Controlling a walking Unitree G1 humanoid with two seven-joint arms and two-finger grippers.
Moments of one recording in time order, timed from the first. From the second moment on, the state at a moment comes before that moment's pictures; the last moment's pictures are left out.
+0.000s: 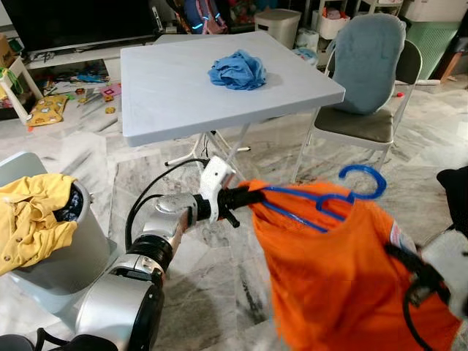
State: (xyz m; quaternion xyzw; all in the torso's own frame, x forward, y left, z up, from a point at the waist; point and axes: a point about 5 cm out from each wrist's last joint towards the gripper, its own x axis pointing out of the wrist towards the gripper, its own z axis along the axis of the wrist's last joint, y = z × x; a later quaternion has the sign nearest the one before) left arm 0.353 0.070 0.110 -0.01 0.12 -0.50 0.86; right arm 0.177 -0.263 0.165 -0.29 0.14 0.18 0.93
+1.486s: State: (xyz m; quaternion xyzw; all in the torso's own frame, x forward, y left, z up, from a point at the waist) left arm 0.323 0.078 0.035 0.05 0.17 -0.23 0.95; right arm 0.227 -0.200 0.032 0.00 0.20 -0.11 0.97
